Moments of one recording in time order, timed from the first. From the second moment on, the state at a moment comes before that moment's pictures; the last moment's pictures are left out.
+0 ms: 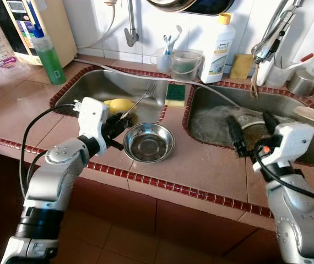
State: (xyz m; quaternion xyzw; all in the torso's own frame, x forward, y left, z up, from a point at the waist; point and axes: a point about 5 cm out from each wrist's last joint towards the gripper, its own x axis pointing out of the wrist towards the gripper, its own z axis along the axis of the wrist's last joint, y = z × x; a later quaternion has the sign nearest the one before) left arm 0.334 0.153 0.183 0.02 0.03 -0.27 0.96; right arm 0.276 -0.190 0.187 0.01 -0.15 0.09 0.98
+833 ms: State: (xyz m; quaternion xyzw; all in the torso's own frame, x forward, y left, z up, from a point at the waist) left arm 0.334 0.147 0.172 0.02 0.05 -0.28 0.96; right arm 0.276 -0.189 0.182 0.03 -0.15 0.08 0.99
